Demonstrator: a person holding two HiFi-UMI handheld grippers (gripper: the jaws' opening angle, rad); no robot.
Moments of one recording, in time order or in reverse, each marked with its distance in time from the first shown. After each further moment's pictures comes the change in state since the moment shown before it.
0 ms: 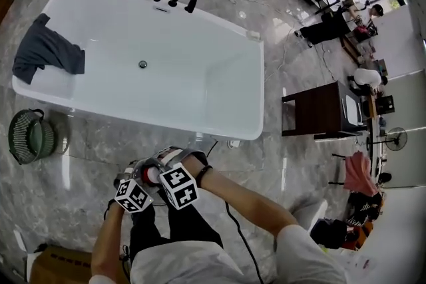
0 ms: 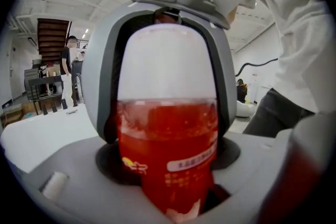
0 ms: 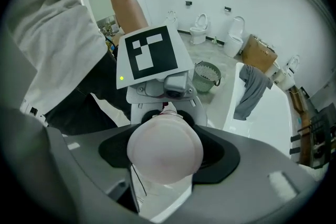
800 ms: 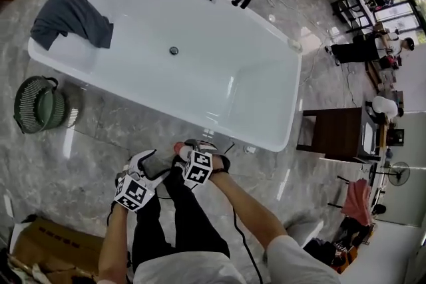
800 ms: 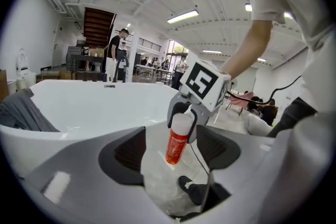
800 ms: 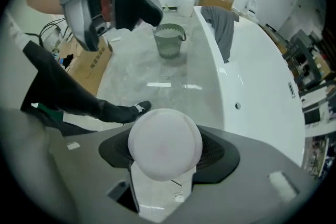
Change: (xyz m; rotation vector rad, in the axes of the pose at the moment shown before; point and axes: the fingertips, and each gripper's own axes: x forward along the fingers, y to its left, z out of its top) left arm -0.049 0.051 -0.085 -0.324 -0.014 0.280; right arm 0.144 -0.028 -0.143 0.550 0.192 -0.129
